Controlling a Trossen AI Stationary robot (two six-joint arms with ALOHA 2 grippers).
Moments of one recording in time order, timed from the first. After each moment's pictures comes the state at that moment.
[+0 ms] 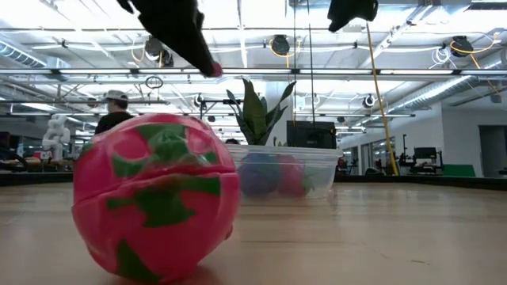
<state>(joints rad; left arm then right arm) -0.37 1.64 1.28 -0.70 -0.49 -0.19 0.13 1.43 1.49 -1.08 0.16 0.48</state>
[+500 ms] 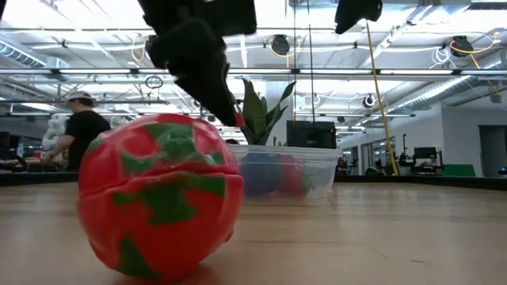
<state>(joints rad) -0.28 1.80 1.28 -0.57 -0.36 -0.13 0.09 1.39 1.49 -1.12 0.16 0.45</state>
